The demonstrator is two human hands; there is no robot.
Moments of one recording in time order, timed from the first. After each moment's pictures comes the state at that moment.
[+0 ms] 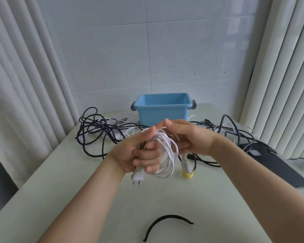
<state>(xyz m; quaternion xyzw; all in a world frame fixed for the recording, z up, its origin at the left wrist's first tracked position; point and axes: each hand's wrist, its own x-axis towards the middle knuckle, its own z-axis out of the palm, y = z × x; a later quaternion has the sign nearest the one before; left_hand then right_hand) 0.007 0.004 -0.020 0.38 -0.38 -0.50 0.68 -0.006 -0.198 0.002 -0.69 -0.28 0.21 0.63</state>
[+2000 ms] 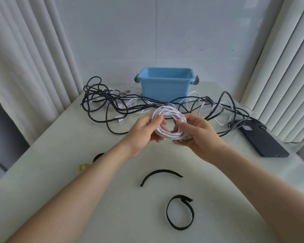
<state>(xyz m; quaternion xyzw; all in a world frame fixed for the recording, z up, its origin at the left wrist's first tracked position) -0.049 -0.016 -0.060 0.70 -0.16 -0.08 0.69 -0.070 -0.200 -0.063 -0.61 -0.05 0.05 0.79</state>
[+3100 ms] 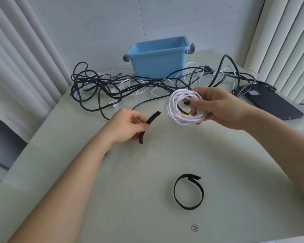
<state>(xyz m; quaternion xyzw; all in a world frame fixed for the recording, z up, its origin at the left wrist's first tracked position) -0.040 0.029 -0.075 0.90 -0.12 -0.10 0.42 -0.065 -0.252 -0.072 -0.73 -0.14 0.07 0.67</state>
